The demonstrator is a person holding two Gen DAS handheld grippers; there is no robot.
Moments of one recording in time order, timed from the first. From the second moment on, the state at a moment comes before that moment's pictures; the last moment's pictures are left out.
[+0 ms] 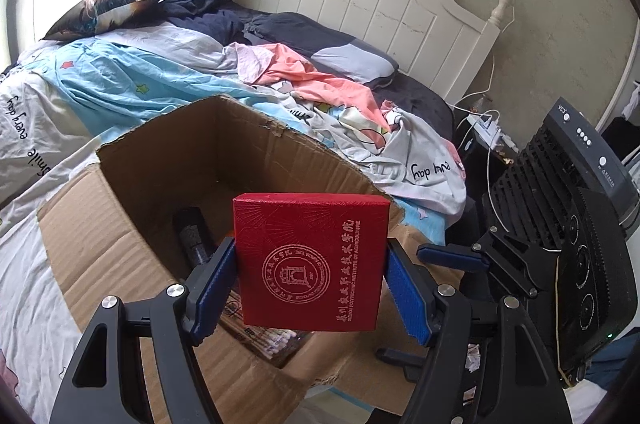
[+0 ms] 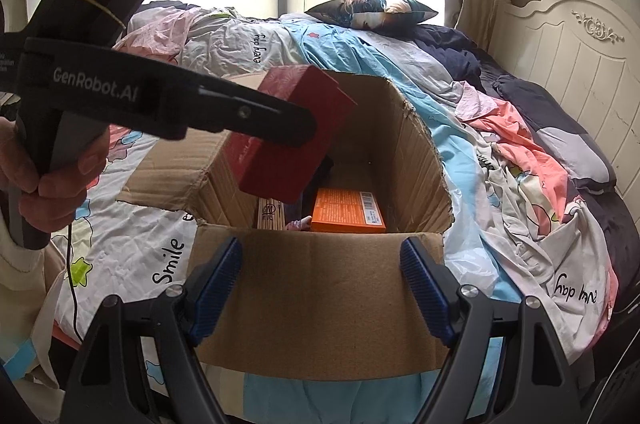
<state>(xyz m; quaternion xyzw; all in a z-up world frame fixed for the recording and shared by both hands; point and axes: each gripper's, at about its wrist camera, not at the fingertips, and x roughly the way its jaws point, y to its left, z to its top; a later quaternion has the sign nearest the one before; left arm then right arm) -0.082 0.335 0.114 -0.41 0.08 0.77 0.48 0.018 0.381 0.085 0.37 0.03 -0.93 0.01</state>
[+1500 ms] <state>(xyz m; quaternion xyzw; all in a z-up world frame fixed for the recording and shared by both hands) -0.072 0.316 0.100 -0.42 0.12 0.79 0.43 0.002 0.387 0.087 0.38 0.02 -0.92 0.00</state>
